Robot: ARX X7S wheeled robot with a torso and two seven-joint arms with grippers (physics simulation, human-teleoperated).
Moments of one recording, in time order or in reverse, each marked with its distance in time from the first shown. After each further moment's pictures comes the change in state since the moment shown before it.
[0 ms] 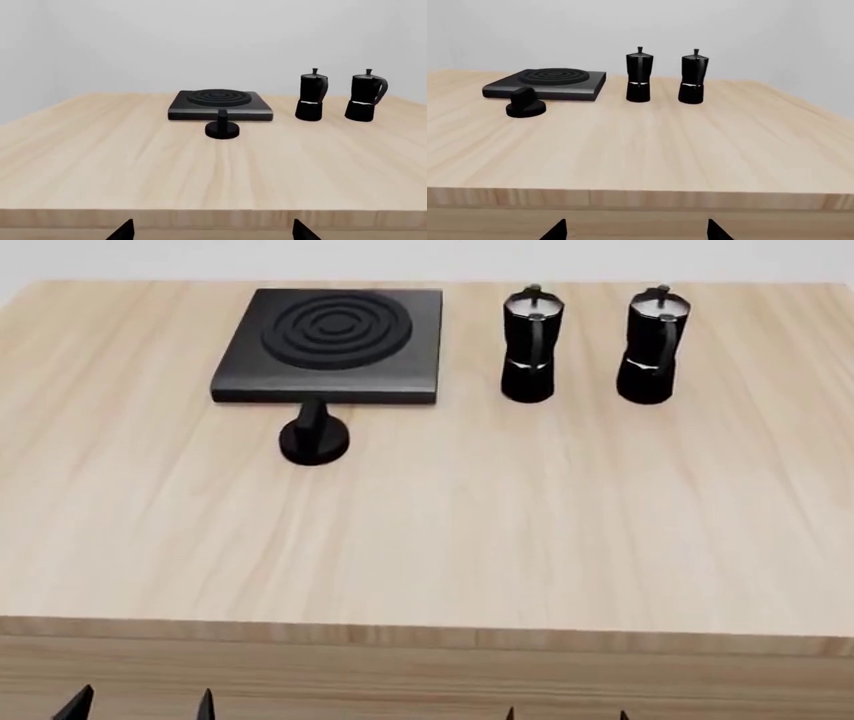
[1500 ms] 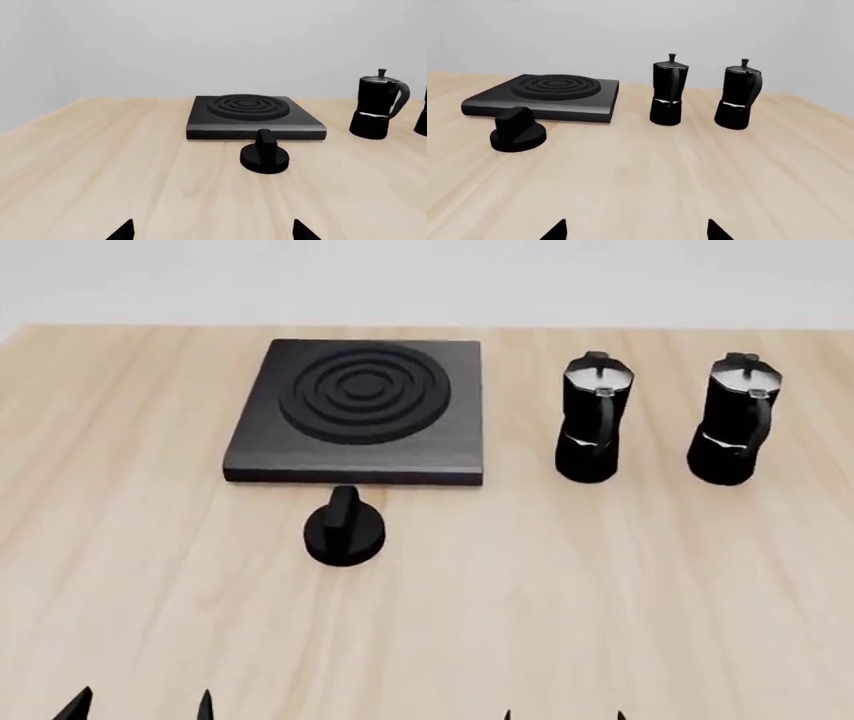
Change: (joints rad) left arm -0.016 -0.035 0.046 -0.013 -0.027 -0.007 -0.057; right arm 0.010 0.038 -0.057 0.009 0.013 -0.004 0.051
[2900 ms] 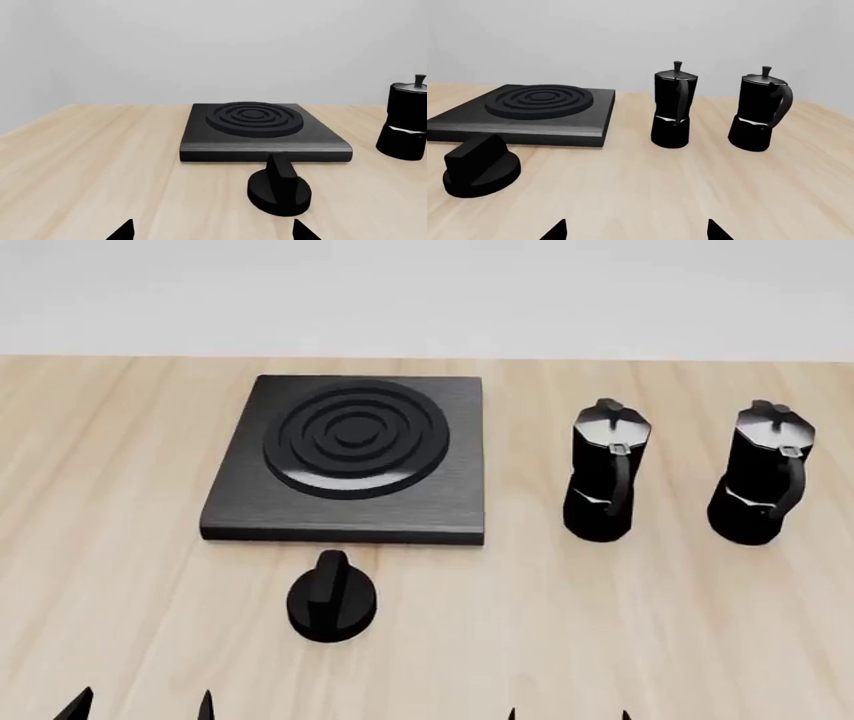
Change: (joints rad) left arm -0.007 -0.026 0.036 -0.005 -0.023 0.010 -0.031; right arm 0.001 0.029 -0.023 -0.013 0.041 -0.003 0.027
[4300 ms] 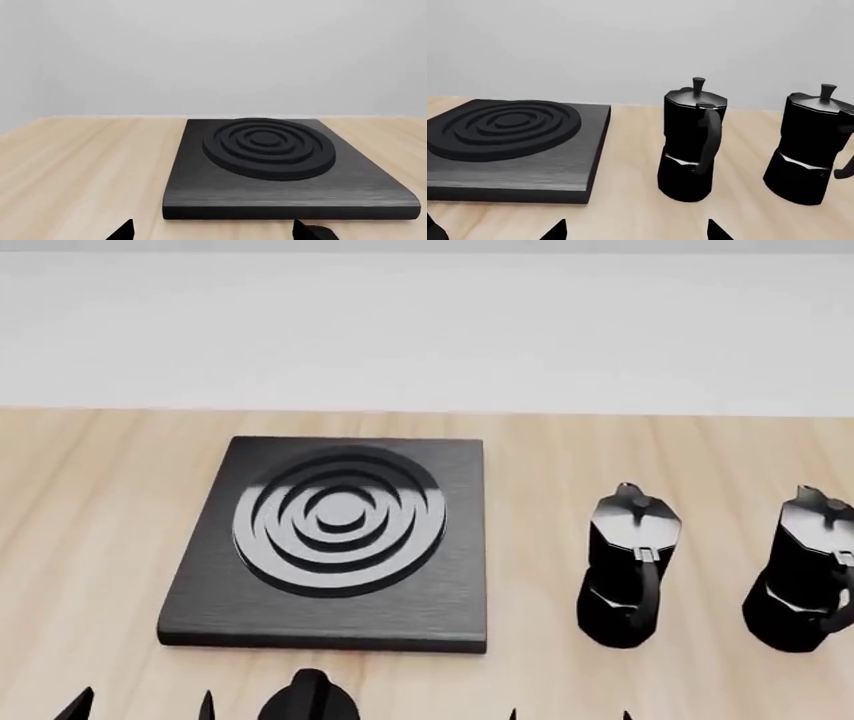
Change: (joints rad) left arm -0.006 -0.022 0.030 -0.004 -0.020 0.008 -0.025; right arm 0.004 0.023 -0.025 0.007 0.025 -0.015 0.020
